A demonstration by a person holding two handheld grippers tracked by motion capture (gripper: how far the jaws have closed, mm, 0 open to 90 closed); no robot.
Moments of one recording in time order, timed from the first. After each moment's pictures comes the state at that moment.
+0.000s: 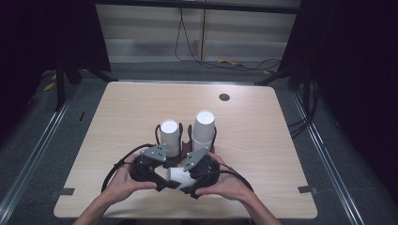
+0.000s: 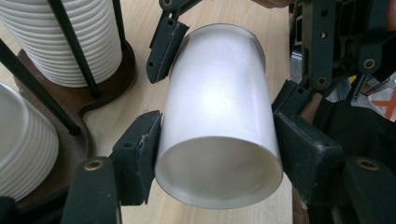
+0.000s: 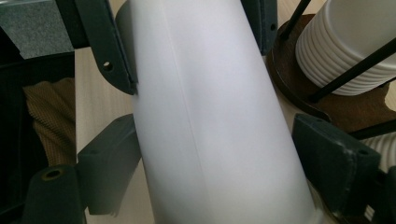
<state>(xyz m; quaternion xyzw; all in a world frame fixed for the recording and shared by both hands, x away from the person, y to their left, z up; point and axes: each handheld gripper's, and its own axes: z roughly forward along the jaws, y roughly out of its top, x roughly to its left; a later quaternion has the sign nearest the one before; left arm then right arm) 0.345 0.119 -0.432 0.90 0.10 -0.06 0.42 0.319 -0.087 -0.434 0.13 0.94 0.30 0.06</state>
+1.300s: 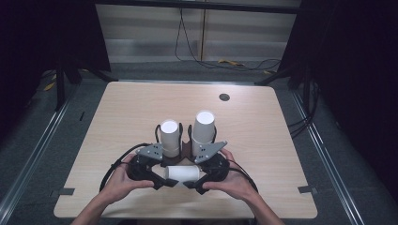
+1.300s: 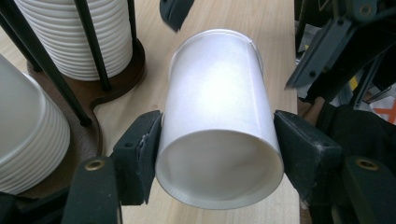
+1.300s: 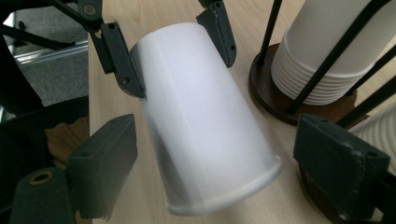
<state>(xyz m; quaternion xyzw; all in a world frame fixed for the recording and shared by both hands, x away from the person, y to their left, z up) 0.348 0.127 -0.437 0.89 0.11 -0.06 0.43 0.321 -0.113 -0.422 0.18 0.90 0.39 0.06</state>
